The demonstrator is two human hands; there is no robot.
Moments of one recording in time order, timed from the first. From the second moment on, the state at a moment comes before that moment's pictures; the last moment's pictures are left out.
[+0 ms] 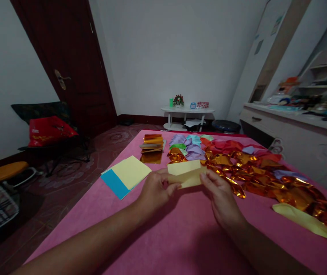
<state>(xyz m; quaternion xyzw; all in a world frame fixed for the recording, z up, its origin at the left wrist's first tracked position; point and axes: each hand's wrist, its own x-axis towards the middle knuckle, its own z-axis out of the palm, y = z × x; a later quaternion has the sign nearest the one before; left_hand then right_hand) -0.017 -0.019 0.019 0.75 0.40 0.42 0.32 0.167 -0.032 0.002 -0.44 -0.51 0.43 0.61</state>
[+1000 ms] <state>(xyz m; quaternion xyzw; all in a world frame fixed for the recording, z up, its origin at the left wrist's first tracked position) -0.017 -0.023 -0.014 0.61 0.45 0.47 0.46 0.167 -0.033 -0.019 -0.44 -0.54 0.48 0.53</state>
